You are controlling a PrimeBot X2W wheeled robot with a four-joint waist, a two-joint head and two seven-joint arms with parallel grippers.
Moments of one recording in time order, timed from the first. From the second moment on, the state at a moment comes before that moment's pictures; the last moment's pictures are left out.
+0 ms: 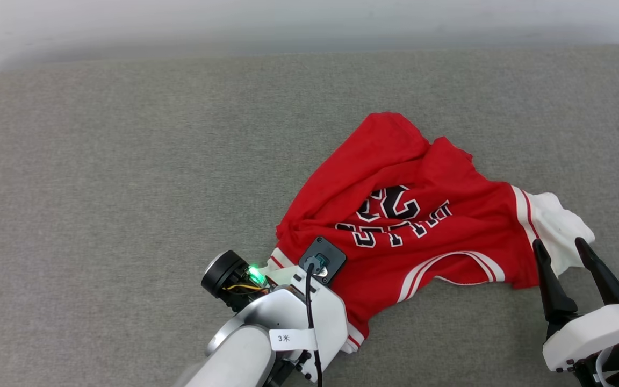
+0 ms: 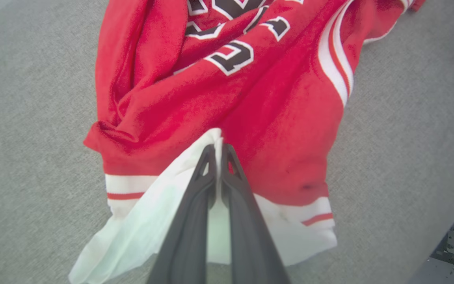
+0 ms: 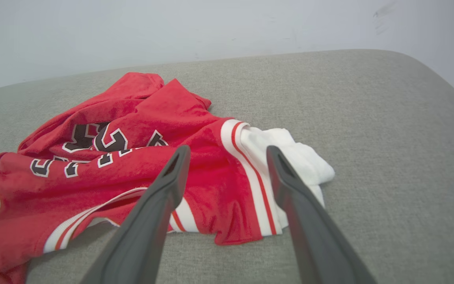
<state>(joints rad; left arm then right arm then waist) -0.35 0.15 -0.60 0.10 -0.14 -0.07 0.58 0.00 -0.12 -0.11 -0.06 0.25 0.13 0.09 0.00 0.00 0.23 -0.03</state>
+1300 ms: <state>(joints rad) -0.21 0.24 -0.27 0.39 -0.34 0.04 0.15 0.04 -0.13 -0.12 -0.02 0.25 0.13 0.13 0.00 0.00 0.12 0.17</state>
